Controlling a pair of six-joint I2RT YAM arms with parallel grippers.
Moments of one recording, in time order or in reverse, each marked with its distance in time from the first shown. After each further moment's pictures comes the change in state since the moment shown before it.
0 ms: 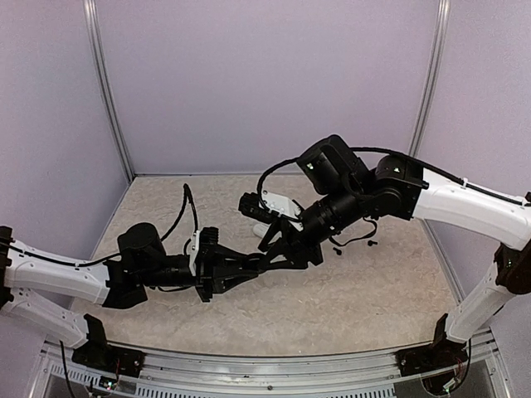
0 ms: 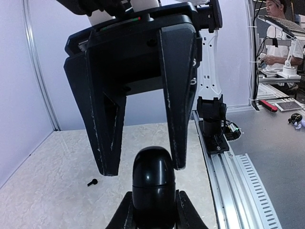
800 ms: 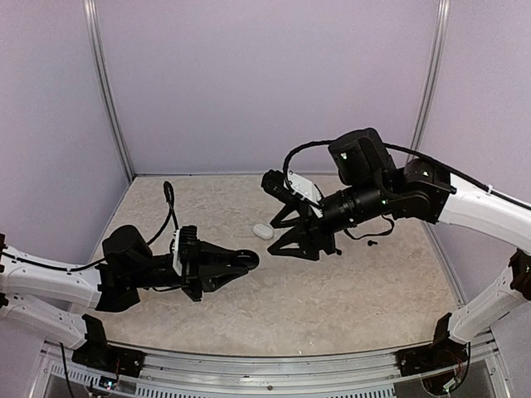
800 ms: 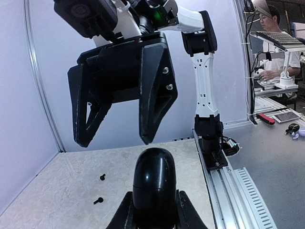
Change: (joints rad) left arm 0.007 -0.079 -0.058 0.103 0.023 -0.014; right arm -0.046 -0.130 -0.109 0.141 0.064 0.035
